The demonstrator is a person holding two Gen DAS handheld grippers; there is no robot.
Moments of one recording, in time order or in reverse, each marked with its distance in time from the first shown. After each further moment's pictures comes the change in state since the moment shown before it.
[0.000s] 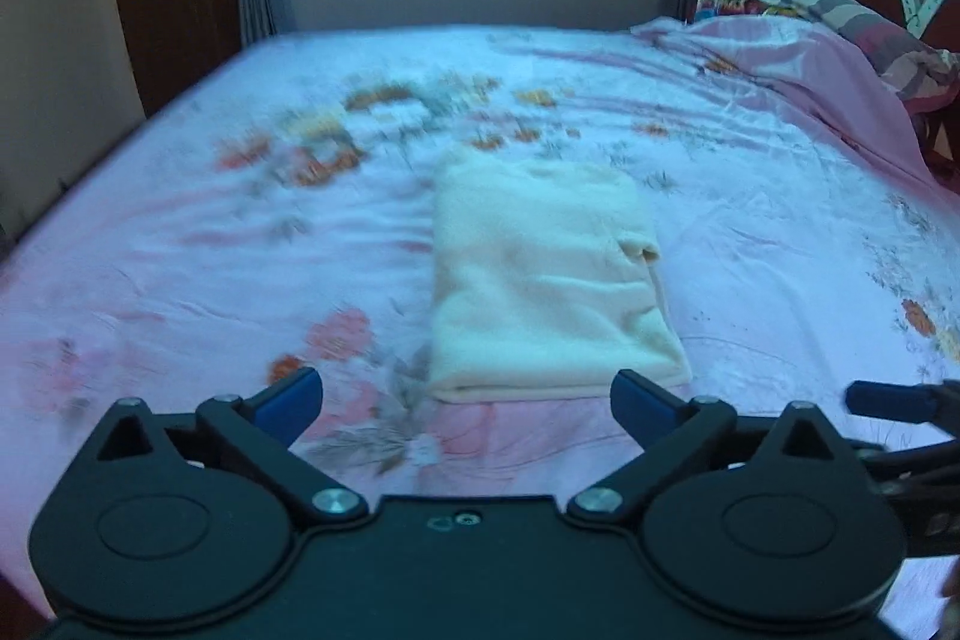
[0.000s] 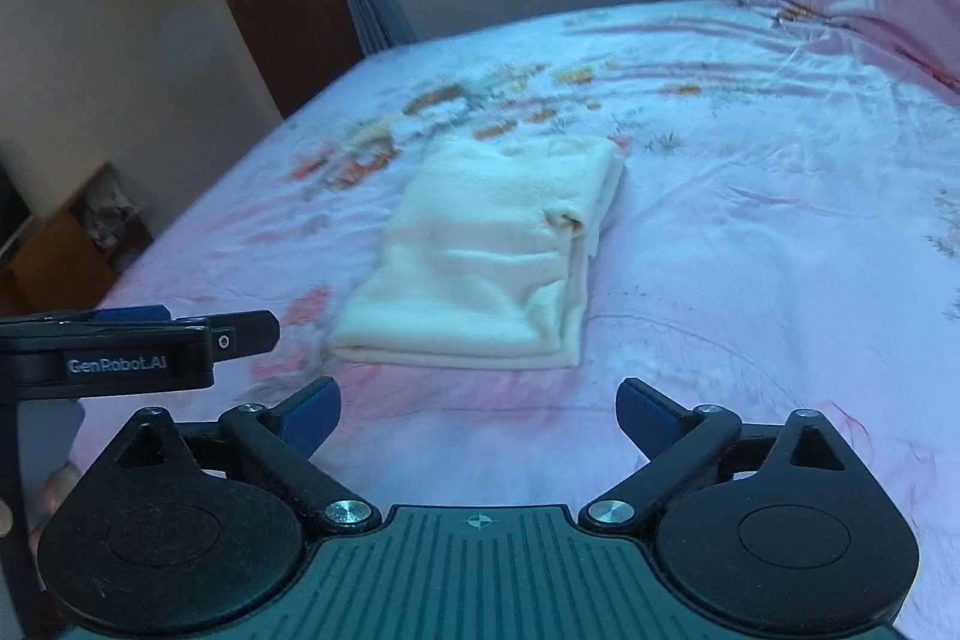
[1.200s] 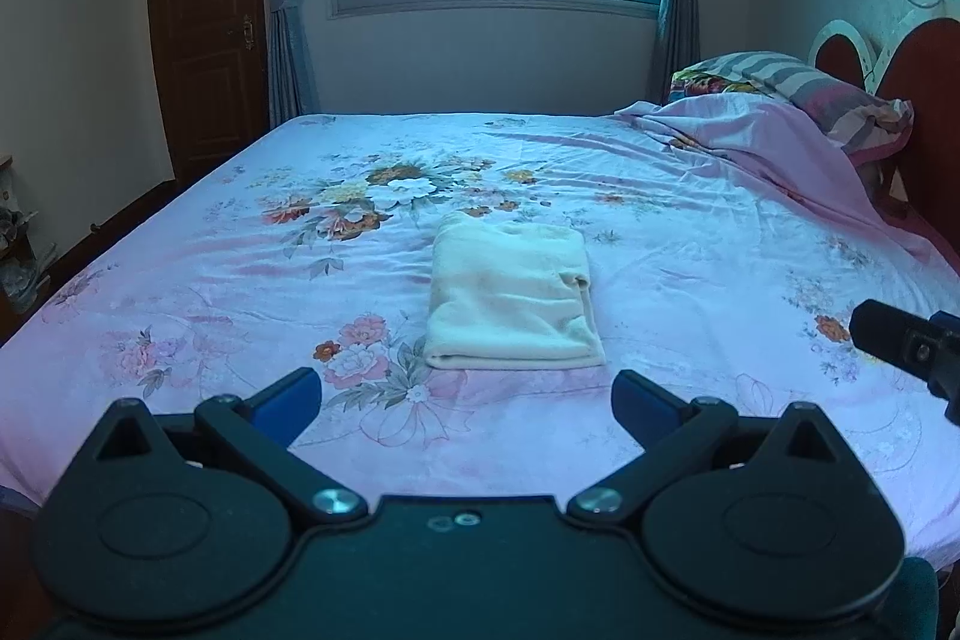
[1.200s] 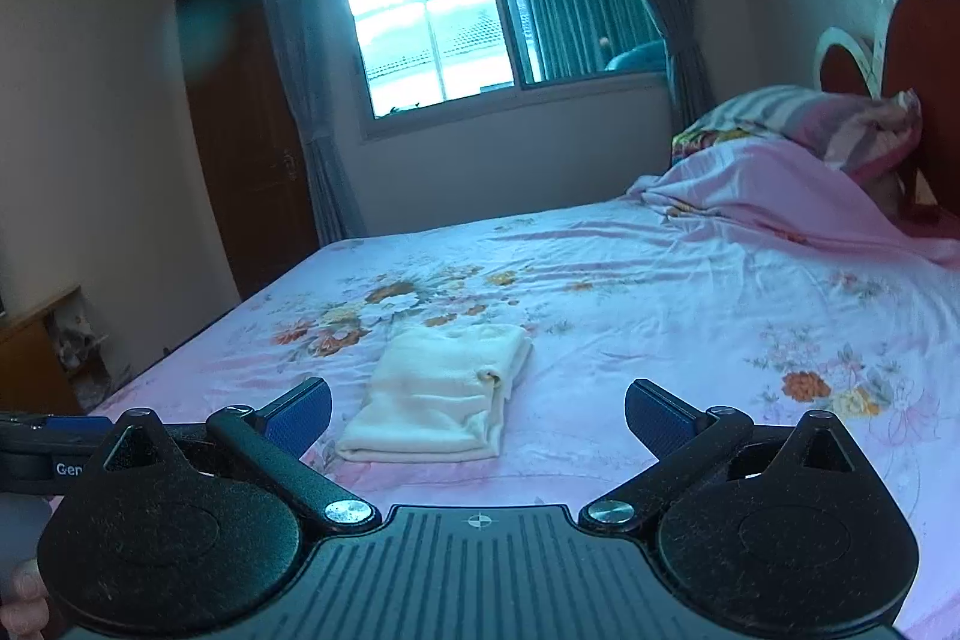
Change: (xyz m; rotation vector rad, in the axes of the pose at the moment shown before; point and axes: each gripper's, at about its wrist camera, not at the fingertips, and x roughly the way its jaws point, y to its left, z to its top) left arm -0.149 -0.028 -0.055 -0.031 -0.151 0.016; right arm -0.198 0.032 -0.059 -0.034 -0.405 -0.134
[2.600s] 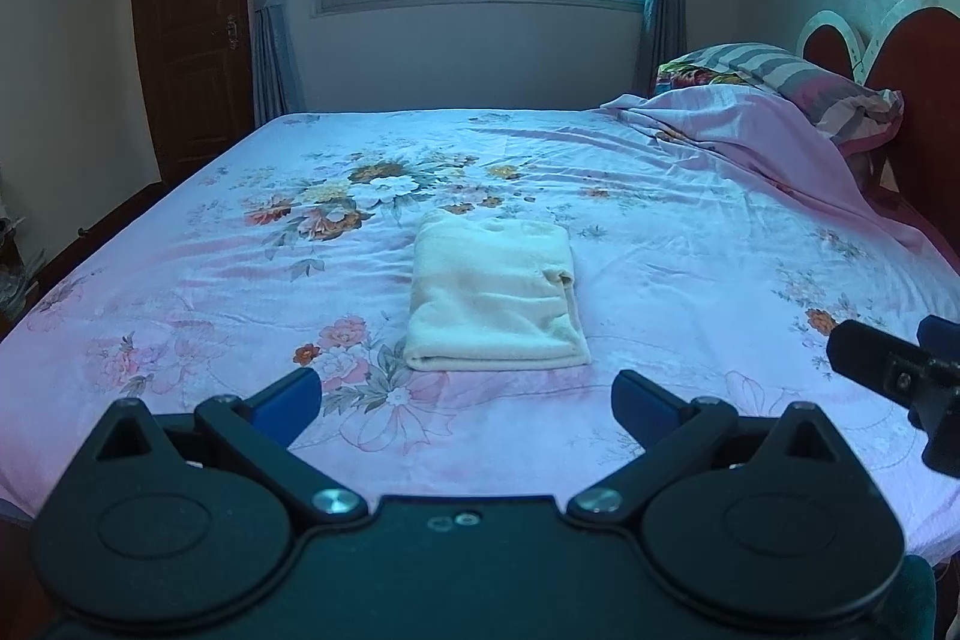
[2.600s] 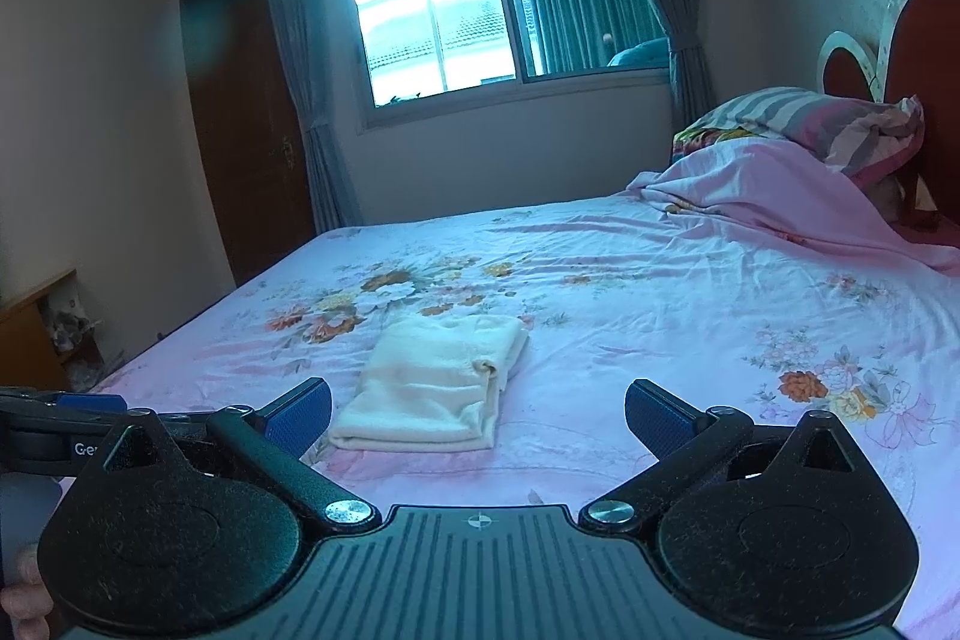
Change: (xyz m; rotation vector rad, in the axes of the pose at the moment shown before) left arm 0.009 -0.010 0.001 0.016 0.008 -0.027; right arm 0.004 -0.003 -0.004 -0.032 0.016 -0.002
